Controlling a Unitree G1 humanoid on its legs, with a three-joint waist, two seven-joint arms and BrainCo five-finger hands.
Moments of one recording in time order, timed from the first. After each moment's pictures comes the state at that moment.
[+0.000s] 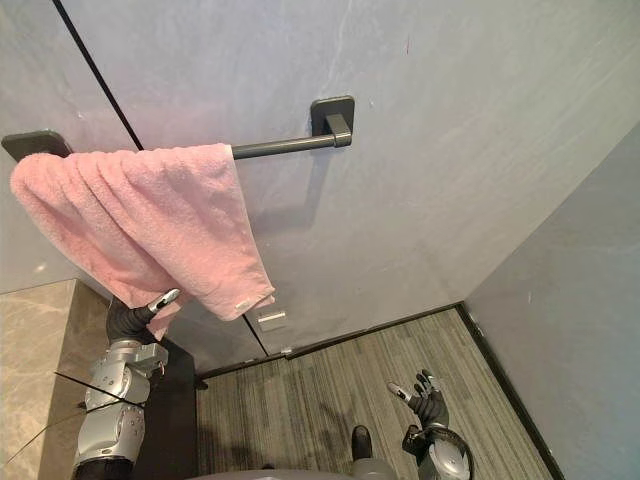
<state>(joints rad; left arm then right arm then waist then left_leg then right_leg) 0.09 0.18 0.24 0.12 -0.32 -0.16 0.02 0.23 -0.01 -0.22 0.50 0.22 -0.06 0.03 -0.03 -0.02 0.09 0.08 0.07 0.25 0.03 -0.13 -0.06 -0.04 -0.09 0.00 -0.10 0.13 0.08</state>
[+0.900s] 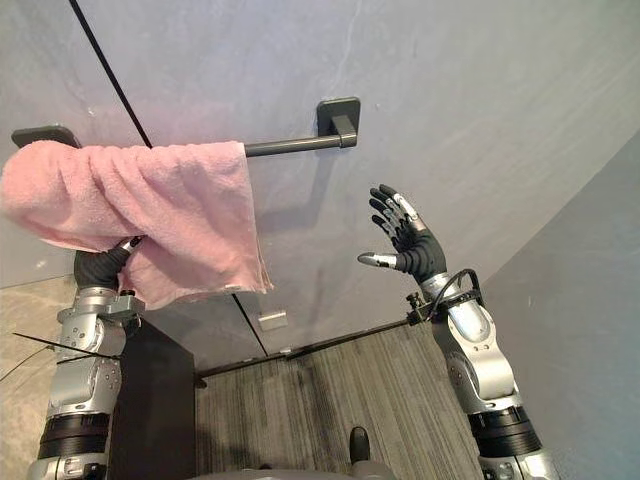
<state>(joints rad) -0.10 0.36 0.24 0.07 -0.38 -0.16 0.00 -0.18 -0.44 0.12 -0.15 0.53 -0.09 0.22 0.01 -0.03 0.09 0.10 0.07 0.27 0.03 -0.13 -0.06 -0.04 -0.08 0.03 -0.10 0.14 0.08</state>
